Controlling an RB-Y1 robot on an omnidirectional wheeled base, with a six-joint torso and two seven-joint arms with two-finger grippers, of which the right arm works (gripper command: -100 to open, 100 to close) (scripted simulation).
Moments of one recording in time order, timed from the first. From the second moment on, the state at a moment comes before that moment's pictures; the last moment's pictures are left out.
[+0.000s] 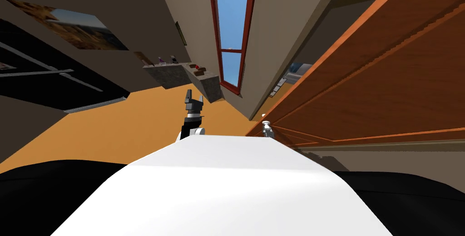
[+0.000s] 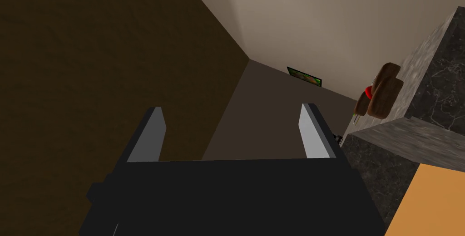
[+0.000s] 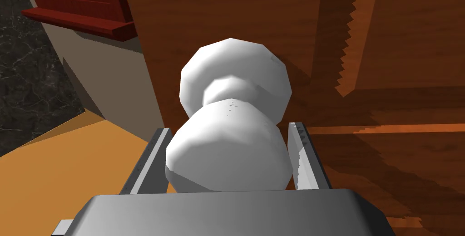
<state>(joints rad) 0.33 -0.50 0.38 -0.98 -0.73 -1.00 -1.52</state>
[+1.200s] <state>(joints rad) 0.36 -0.57 0.47 -0.92 -0.68 -1.12 -1.63</state>
